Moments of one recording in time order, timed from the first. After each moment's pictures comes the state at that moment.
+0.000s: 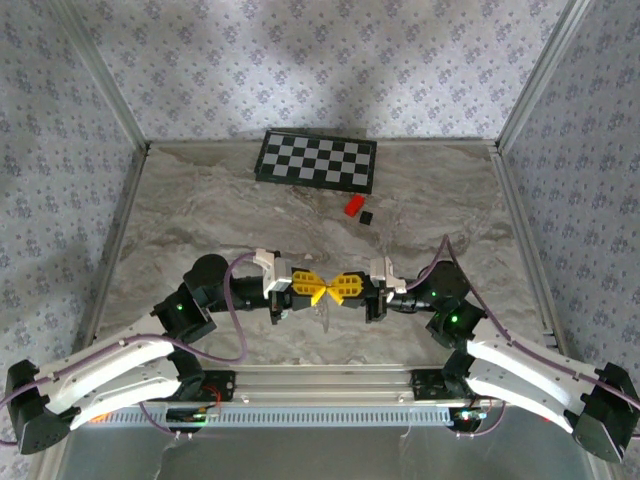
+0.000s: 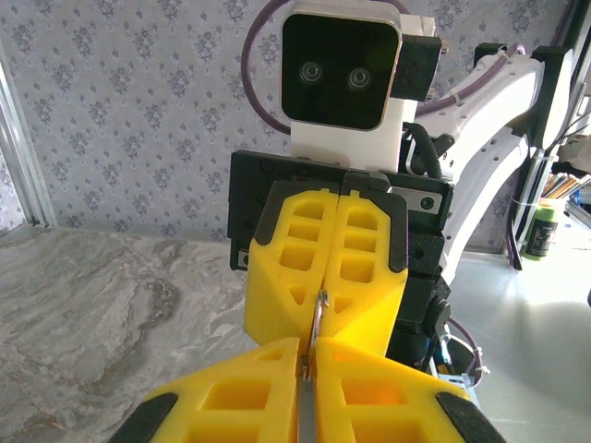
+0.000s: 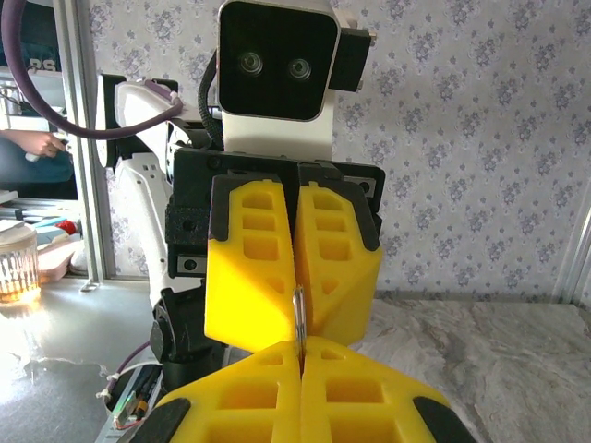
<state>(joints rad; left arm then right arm) -0.98 0.79 0.63 0.18 0.51 -0.06 0.86 0.78 0.44 0.56 -0.66 0.03</state>
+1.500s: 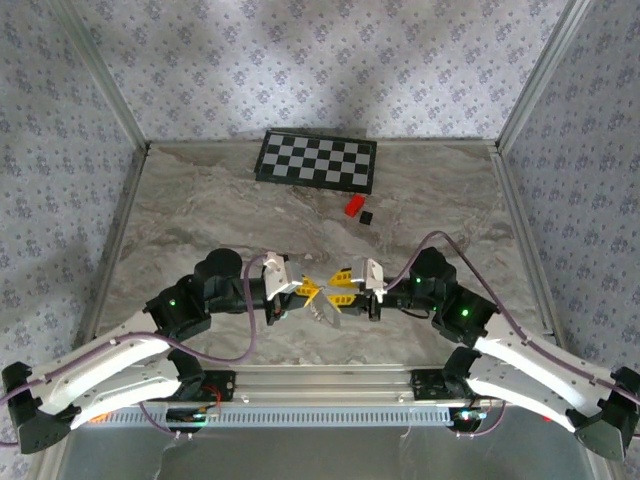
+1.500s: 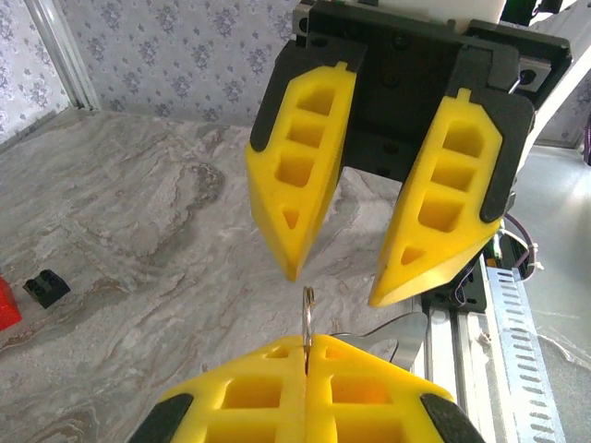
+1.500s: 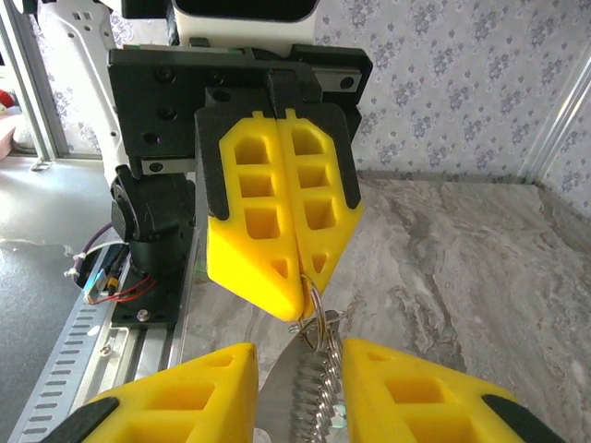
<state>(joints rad) -0.98 0.79 0.73 -0.22 0.38 0.10 0.89 0.78 0.63 -0.03 -0.54 -0.24</state>
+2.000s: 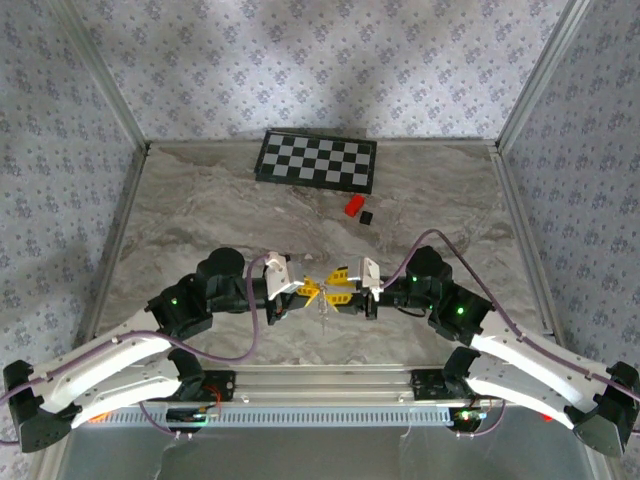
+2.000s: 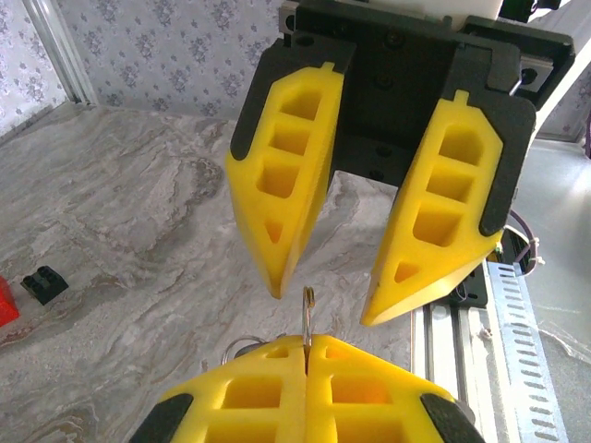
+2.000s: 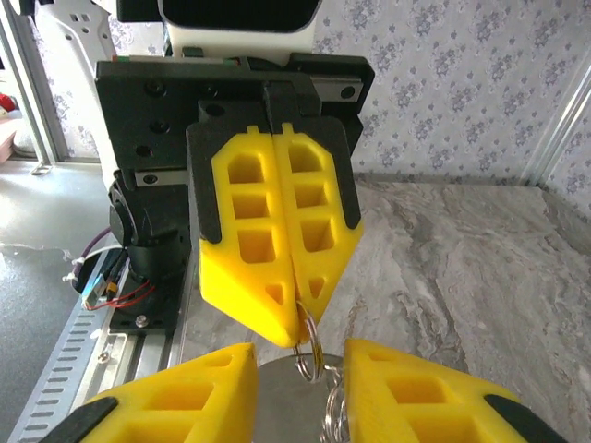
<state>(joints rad) -0.98 0.81 0.73 -0.22 0.38 0.11 0.89 0.80 0.63 0.02 -0.54 -0.23</state>
